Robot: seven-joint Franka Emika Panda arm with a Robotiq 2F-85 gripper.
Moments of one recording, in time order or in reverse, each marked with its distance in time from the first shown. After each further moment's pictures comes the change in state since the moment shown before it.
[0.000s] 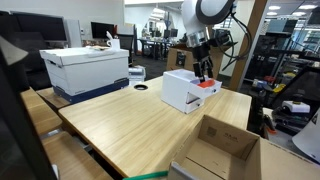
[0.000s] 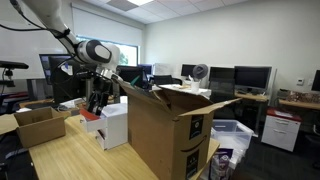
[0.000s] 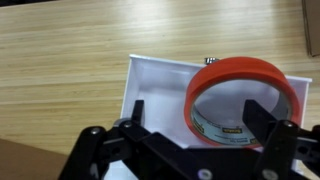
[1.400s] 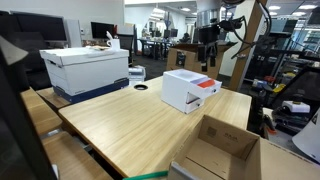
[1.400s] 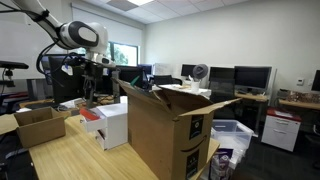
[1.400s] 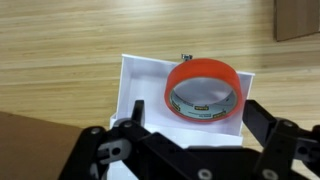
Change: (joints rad) arm 0.003 -0.235 0.034 -0.118 0.022 0.072 0.024
